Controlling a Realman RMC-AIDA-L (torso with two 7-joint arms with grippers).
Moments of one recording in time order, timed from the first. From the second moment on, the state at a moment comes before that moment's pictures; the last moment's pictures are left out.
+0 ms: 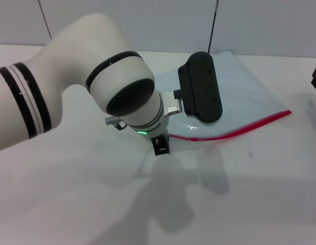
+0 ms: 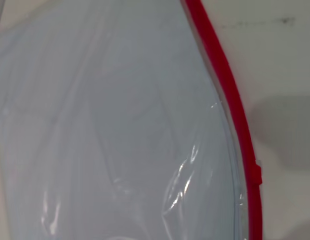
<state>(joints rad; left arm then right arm) -0.89 -2.04 -1.02 -1.07 2.72 -1.06 0.42 0.66 2.04 -1.13 0.01 2.82 0.86 -2.71</state>
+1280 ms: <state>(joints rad) -0.65 -2.03 -1.25 -1.57 2.73 -0.85 0.43 0.66 2.03 -1.13 -0.13 2.82 0.86 -2.69</state>
